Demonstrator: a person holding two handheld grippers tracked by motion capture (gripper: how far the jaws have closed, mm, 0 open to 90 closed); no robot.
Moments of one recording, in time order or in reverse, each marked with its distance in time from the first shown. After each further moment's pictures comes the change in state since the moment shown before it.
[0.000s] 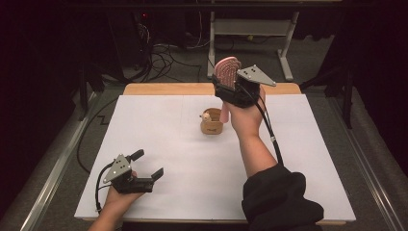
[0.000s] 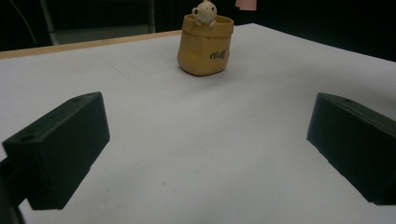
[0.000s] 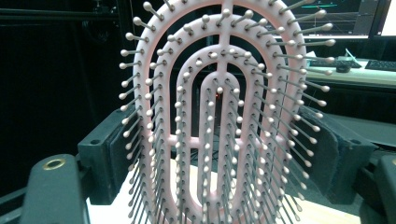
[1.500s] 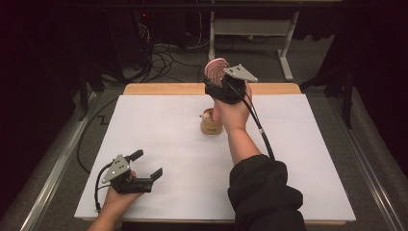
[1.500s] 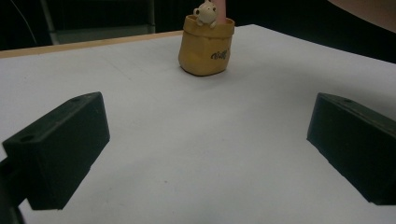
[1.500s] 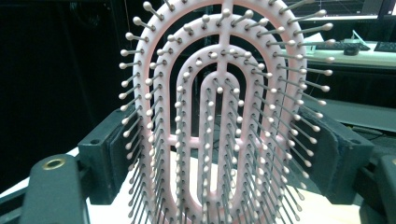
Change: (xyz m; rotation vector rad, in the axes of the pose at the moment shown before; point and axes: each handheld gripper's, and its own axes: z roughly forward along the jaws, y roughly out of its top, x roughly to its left) left arm 0.002 -0.001 -0.003 -0.010 0.000 -0.005; right arm 0.005 -0.023 0.048 0.055 -0.013 0.010
